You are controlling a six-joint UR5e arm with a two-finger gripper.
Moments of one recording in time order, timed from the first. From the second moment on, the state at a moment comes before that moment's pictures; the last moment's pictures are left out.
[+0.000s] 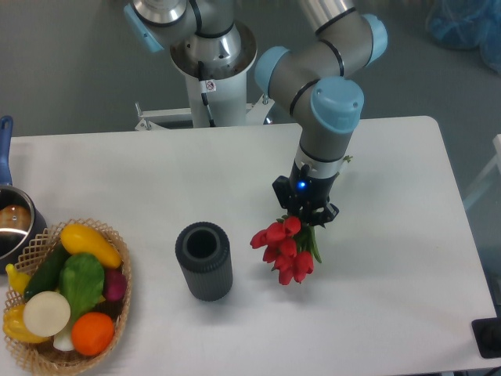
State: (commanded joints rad) arm 2.61 -1.90 -1.80 -0.93 1.35 1.24
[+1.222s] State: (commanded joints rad) arm 2.70 -1.88 -1.71 -0.92 1.34 1.23
